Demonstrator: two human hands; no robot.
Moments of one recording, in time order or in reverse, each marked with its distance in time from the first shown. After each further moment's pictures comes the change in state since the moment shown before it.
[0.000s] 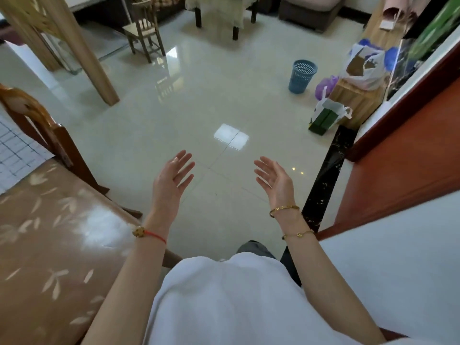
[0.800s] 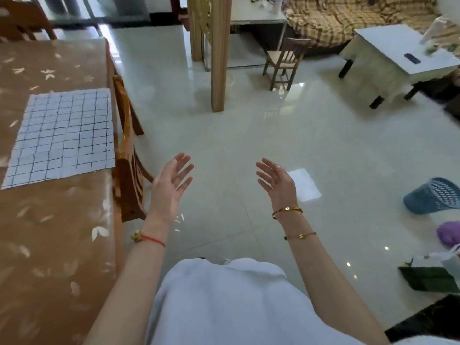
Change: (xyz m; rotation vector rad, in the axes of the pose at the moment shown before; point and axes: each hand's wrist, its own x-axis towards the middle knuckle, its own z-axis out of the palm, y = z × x) left_hand 0.277 0.126 -0.054 -0.231 0.619 0.256; right_hand 0.363 -0.046 0.305 -0.265 -0.612 0.190
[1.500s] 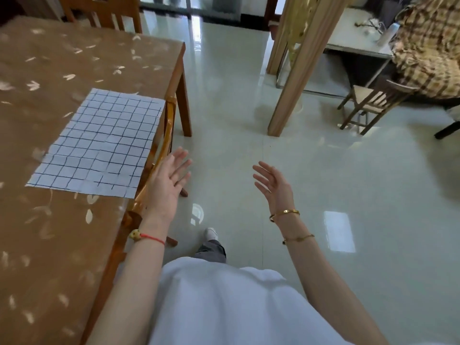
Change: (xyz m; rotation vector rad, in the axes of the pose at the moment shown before) left_hand 0.211 0.069 -0.004 -0.103 0.371 0.184; right_hand 0.267 -0.025 0.164 -0.156 -0.361 0.163
